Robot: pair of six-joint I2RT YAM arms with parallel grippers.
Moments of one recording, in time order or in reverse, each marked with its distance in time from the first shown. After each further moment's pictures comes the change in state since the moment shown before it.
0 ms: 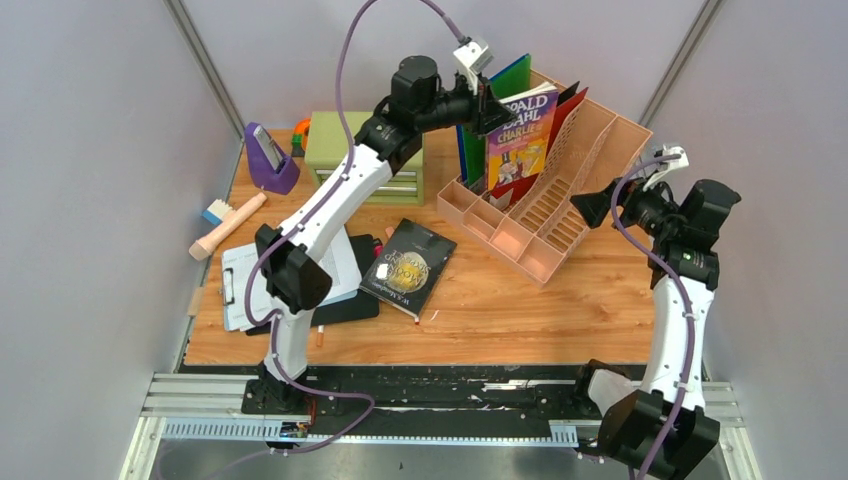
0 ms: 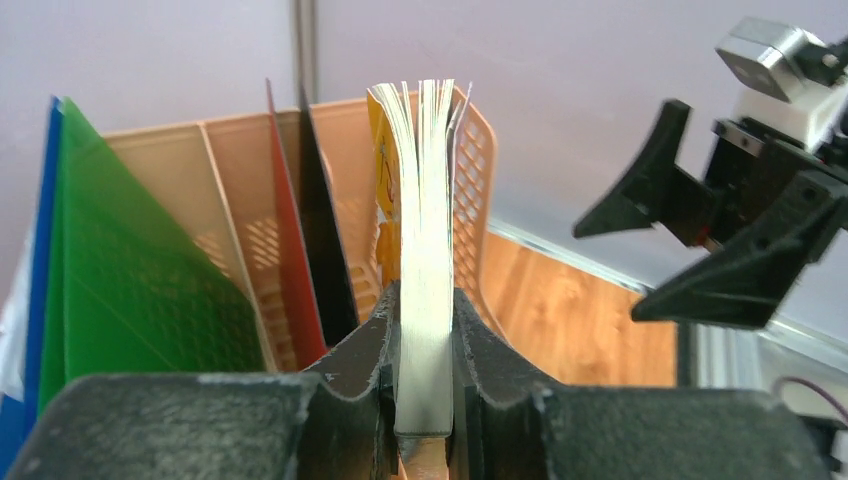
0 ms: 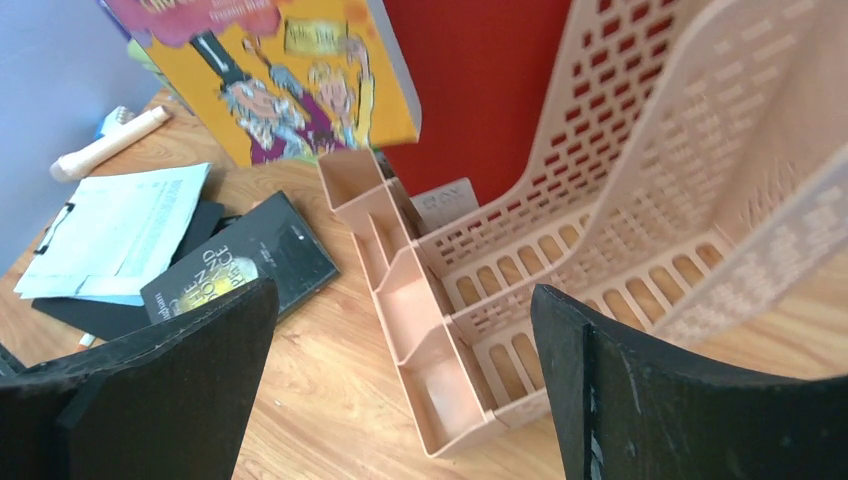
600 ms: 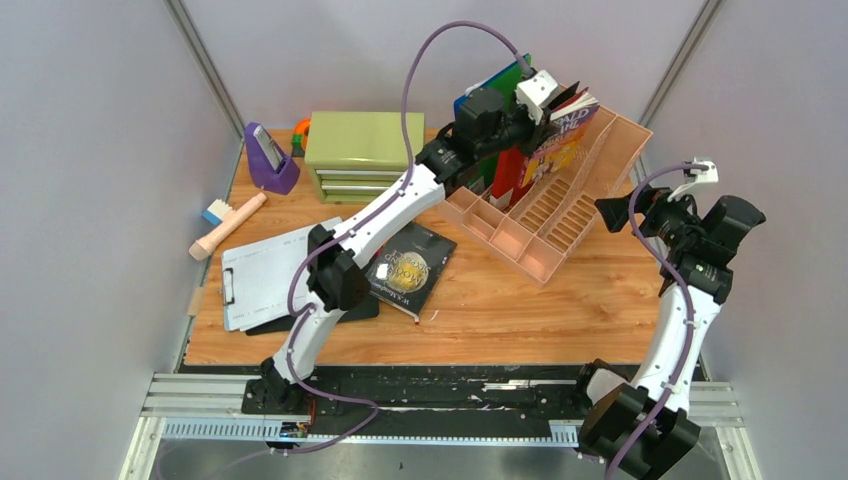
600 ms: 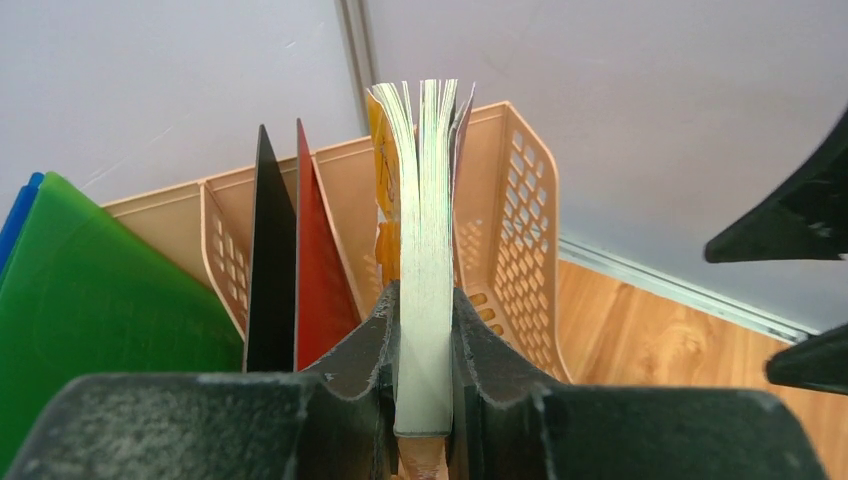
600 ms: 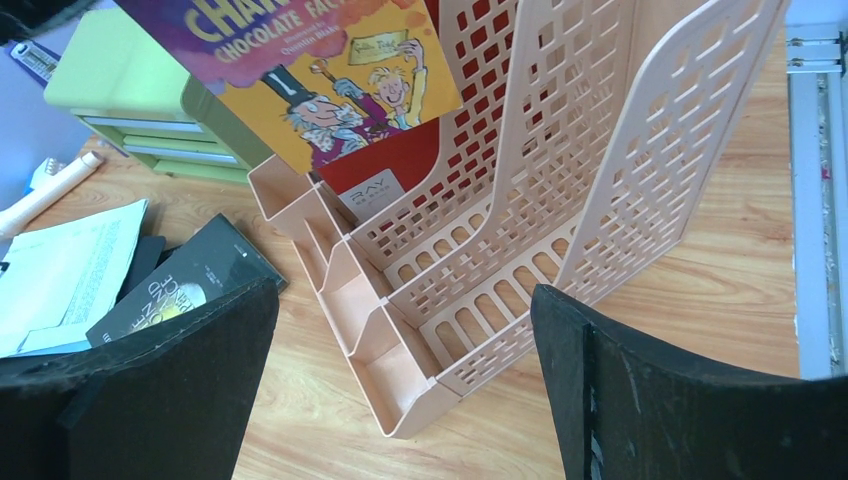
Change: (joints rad) left arm -0.191 0.252 0.248 0.040 -0.343 0.224; right arm -0.193 -0.029 -0.060 -0.015 -0.003 -0.003
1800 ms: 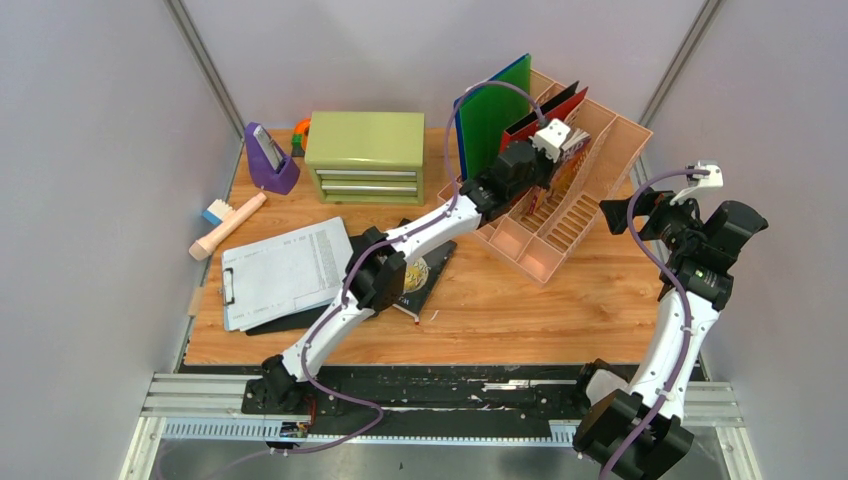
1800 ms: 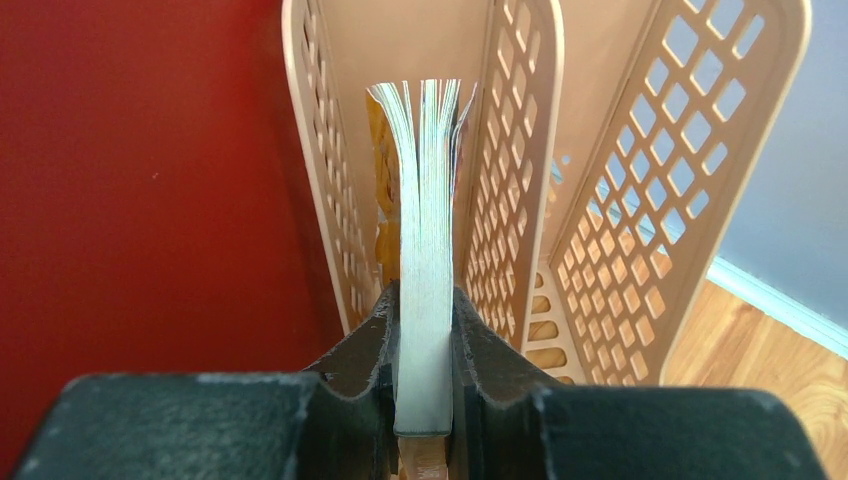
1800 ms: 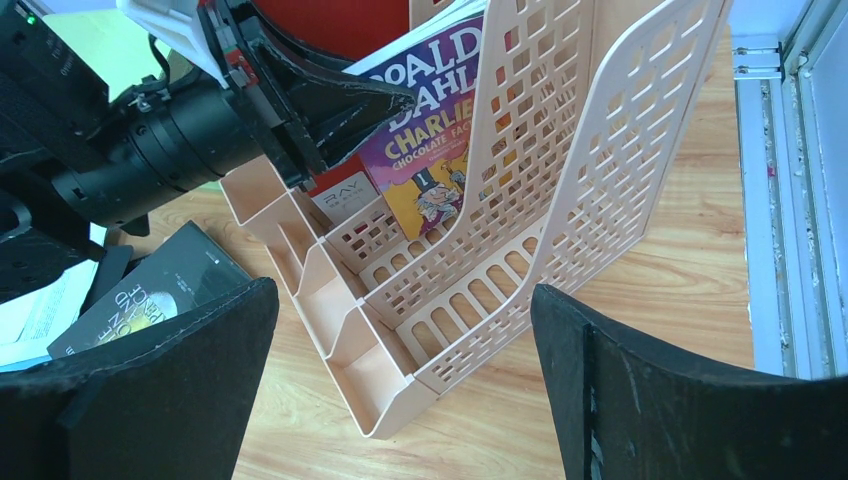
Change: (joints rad) left arm -0.074 0.315 0.014 0.248 -0.298 -0.058; right arm -0.025 -0.036 -0.016 0.000 0.039 -0.023
